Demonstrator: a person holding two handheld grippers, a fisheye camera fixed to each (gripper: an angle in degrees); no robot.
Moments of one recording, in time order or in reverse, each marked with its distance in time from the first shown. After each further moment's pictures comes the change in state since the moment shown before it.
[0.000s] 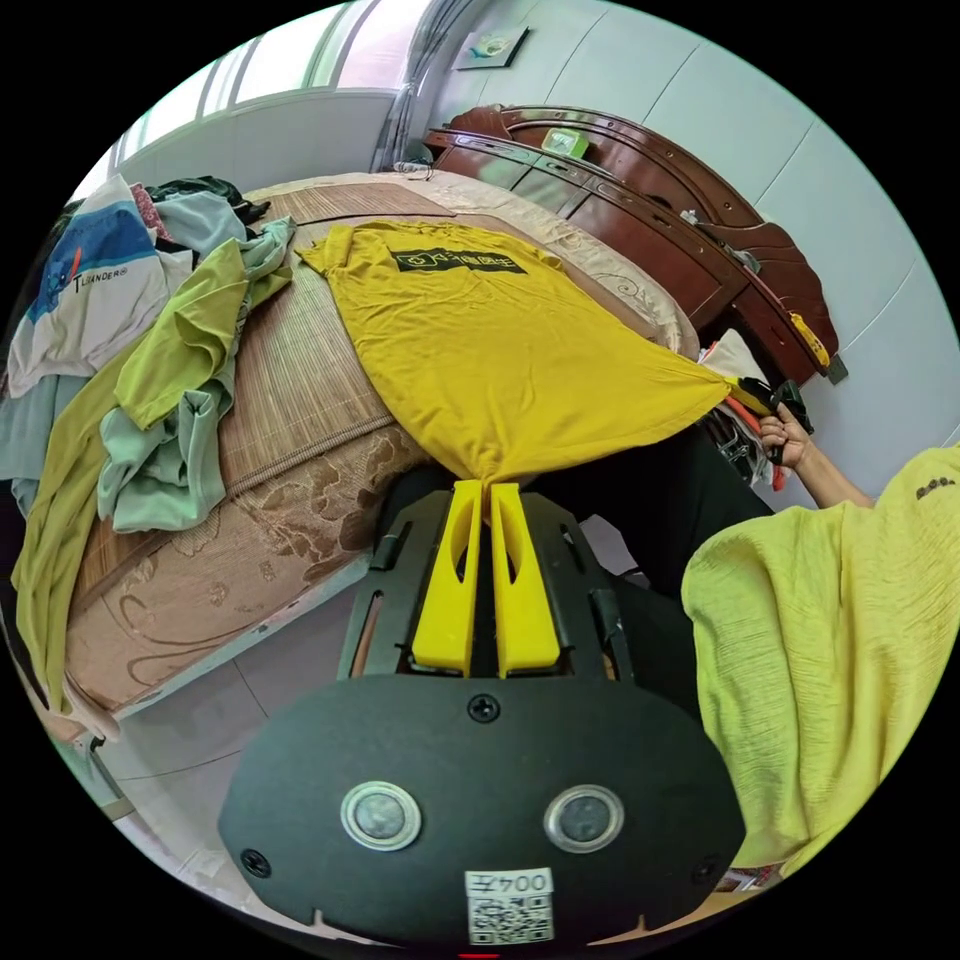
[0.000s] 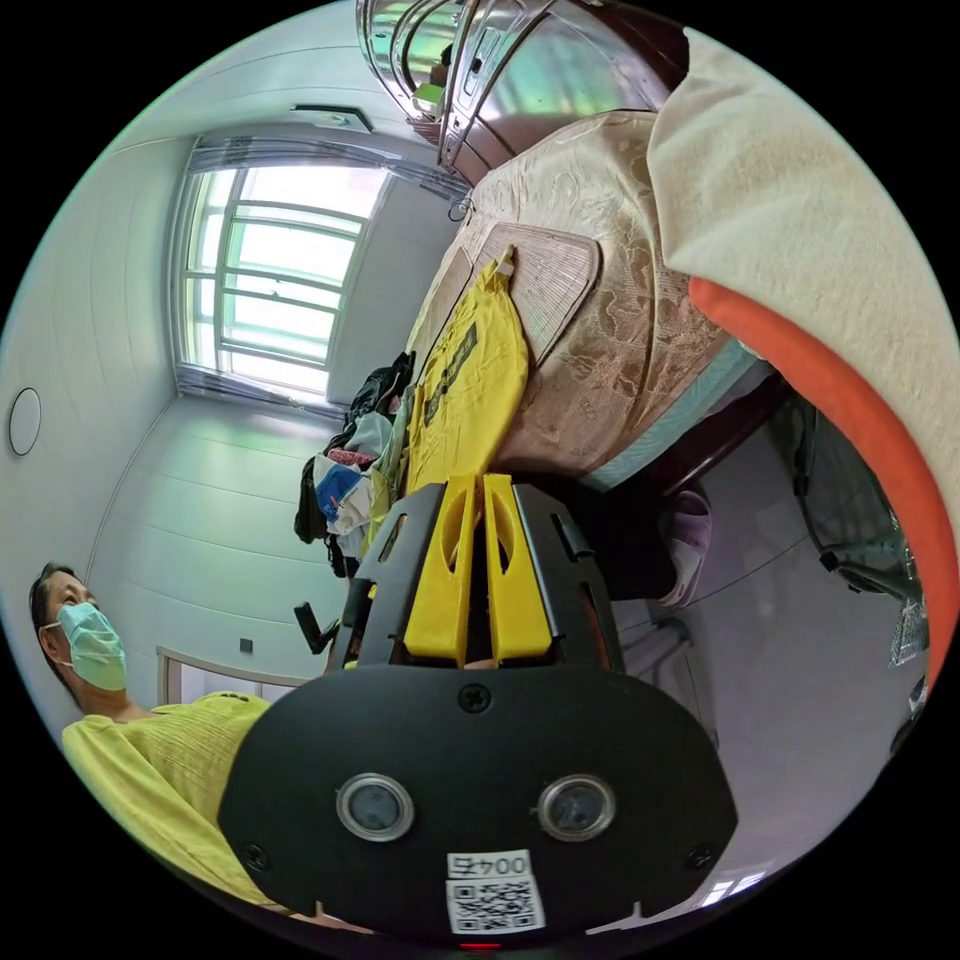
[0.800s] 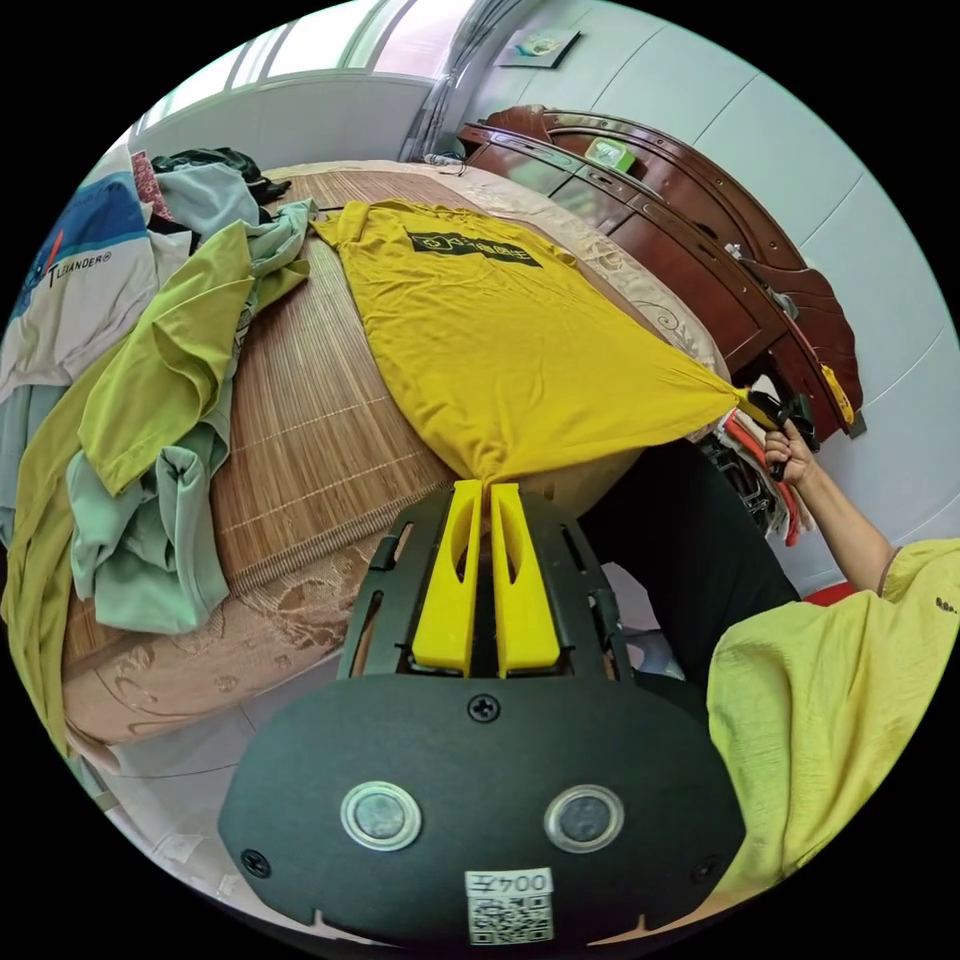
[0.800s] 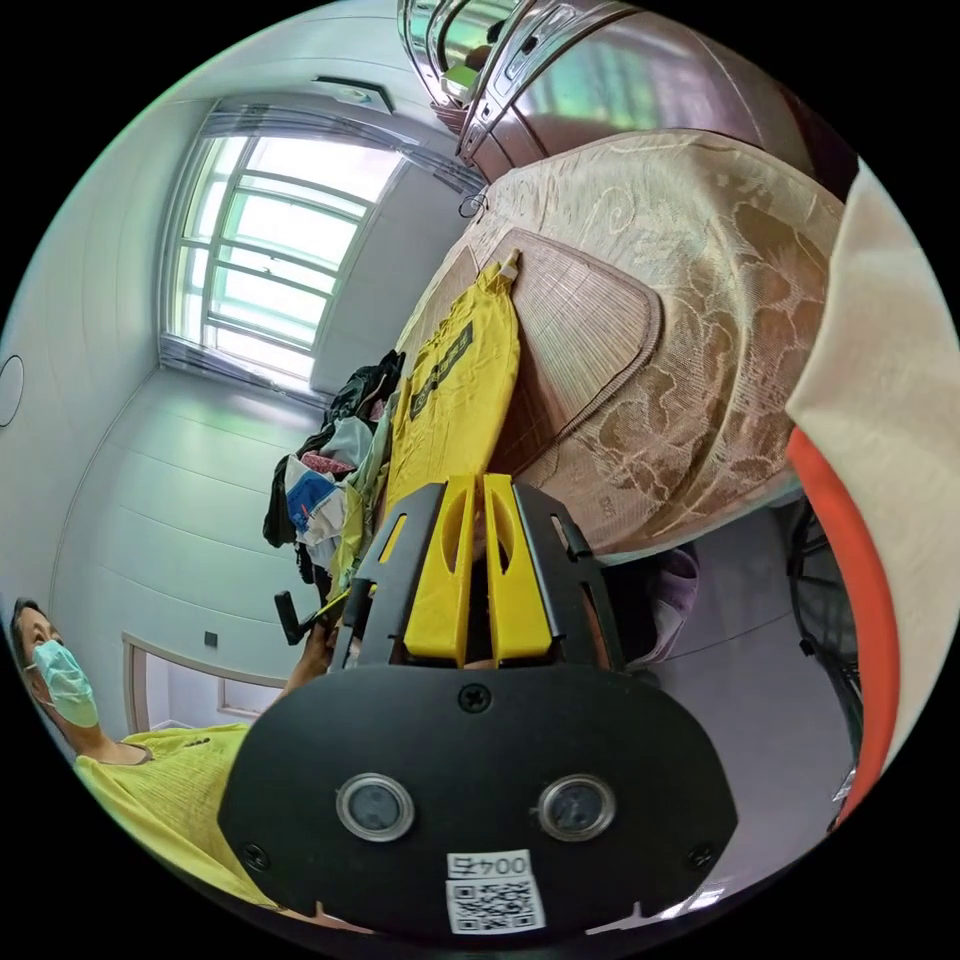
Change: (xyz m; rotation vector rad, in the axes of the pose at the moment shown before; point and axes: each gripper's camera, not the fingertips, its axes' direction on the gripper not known) left arm 0.001 -0.098 0.113 -0.001 0.041 -0.088; right arm -0.008 -0.144 0.103 0.000 0.070 -0.084
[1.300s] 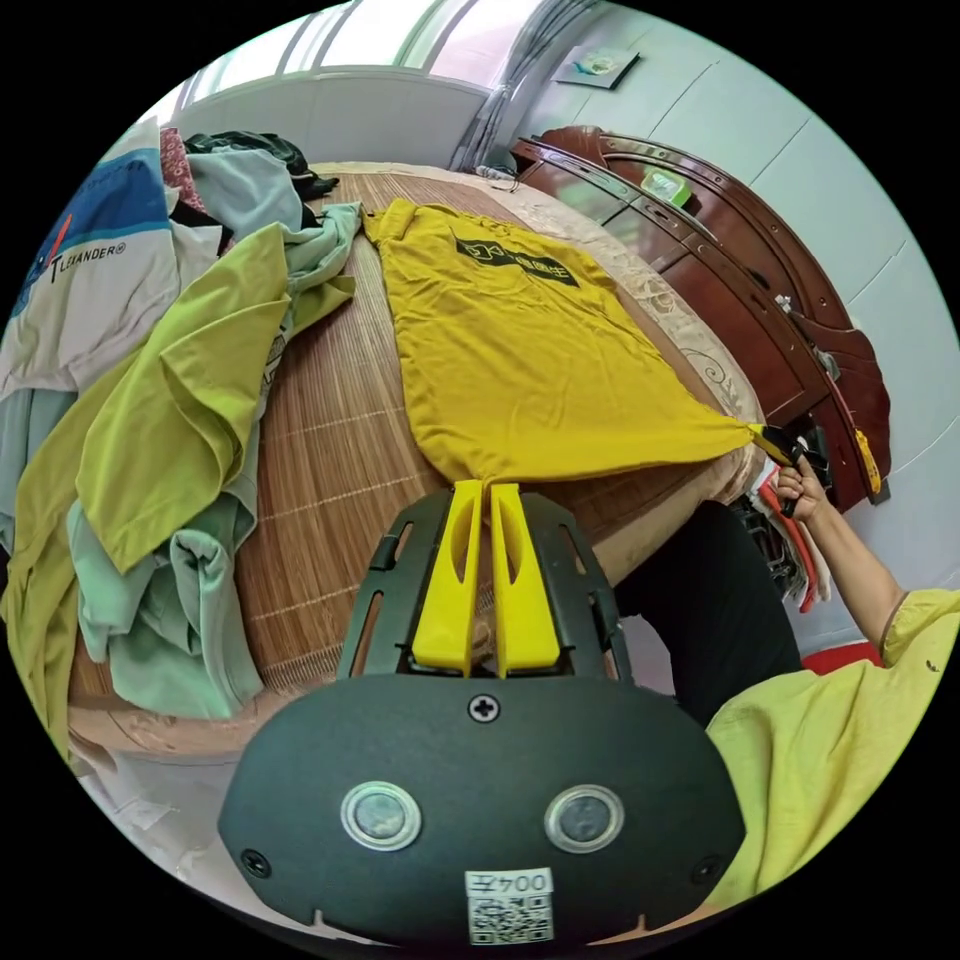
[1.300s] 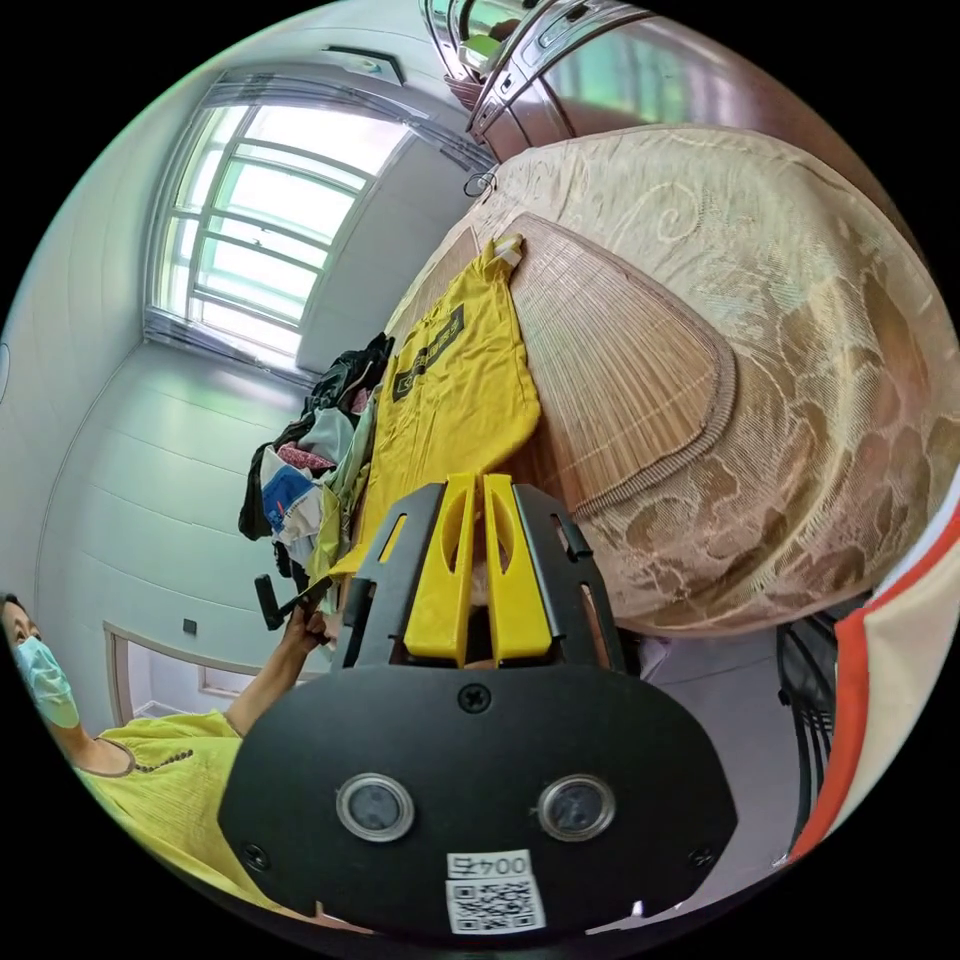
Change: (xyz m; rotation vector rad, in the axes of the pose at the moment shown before) left arm 0.019 -0.060 0.043 0.024 -0.050 -0.087; right arm -0.015 -0.114 0.080 -0.068 0.057 -0.054
